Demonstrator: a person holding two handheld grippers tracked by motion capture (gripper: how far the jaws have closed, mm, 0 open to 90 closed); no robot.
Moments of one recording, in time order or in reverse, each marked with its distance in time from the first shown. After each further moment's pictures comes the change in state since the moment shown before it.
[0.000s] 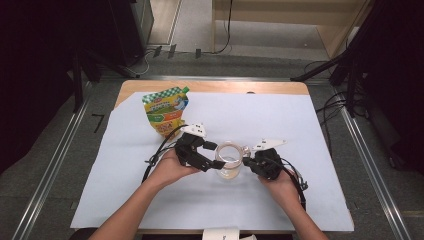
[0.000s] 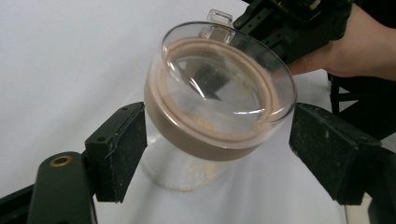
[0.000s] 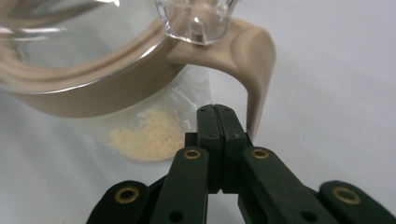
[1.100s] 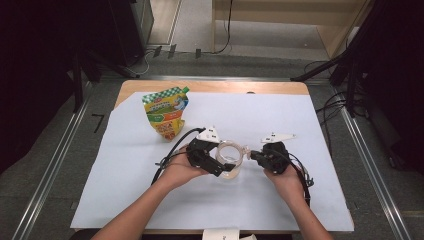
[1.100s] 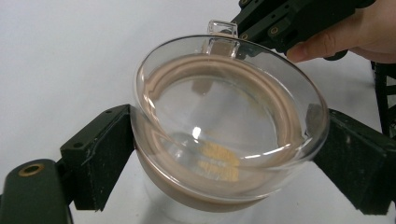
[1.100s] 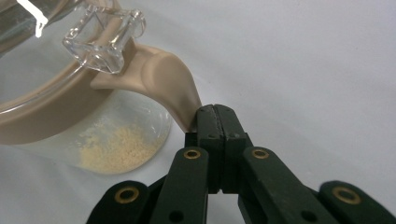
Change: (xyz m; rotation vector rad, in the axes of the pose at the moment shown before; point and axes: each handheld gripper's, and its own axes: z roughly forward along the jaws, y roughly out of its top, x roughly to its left) left arm -0.018 0.011 0.024 0.014 0.141 0.076; right arm -0.021 0.005 -0.007 -0.020 -0.048 0.085
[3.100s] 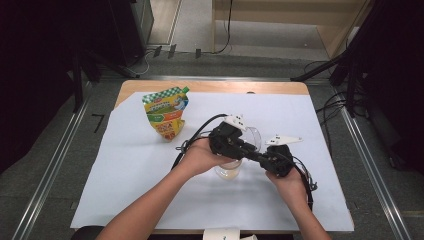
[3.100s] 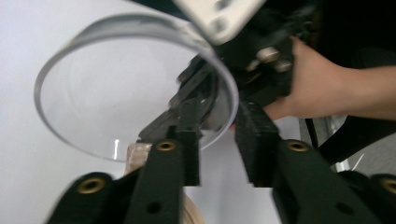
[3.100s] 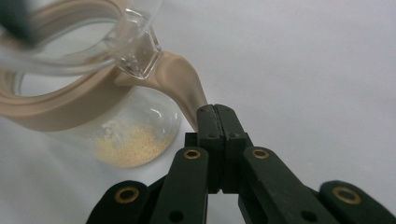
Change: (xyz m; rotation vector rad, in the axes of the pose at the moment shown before) left arm -0.017 0.075 0.012 0.046 -0.202 -0.004; right arm 0.002 -0.006 -0.016 -0.054 0.018 0.026
